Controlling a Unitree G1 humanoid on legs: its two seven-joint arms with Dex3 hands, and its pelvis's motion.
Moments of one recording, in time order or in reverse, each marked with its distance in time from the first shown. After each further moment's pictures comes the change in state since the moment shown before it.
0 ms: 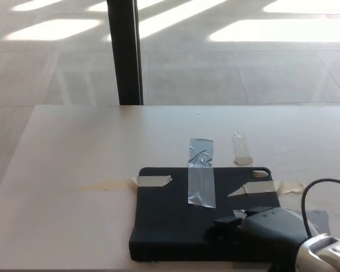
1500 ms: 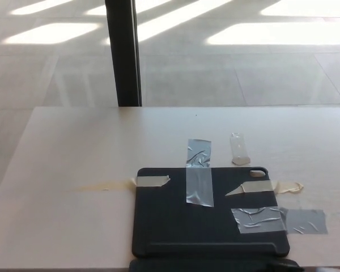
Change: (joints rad) left_arm 0.017 0.035 -0.056 0.010 -0.056 0.022 0.017; right_arm 0.593 0.068 -0.496 -0.466 0.133 0.013 0.078
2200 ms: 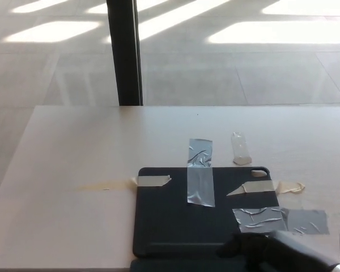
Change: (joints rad) left_arm -0.006 0.000 -0.011 0.000 -0.022 0.000 0.000; right_arm -0.341 0.092 0.187 0.454 -0.012 -0.080 -0.011
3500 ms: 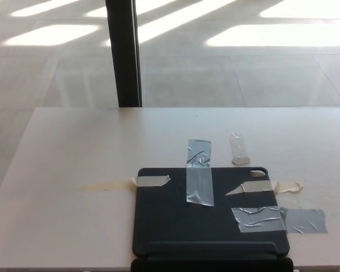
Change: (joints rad) left_arm -0.029 0.008 -0.024 0.000 -0.001 0.000 0.008; right_arm 0.634 0.135 -0.062 -0.303 0.021 -0.015 -0.120
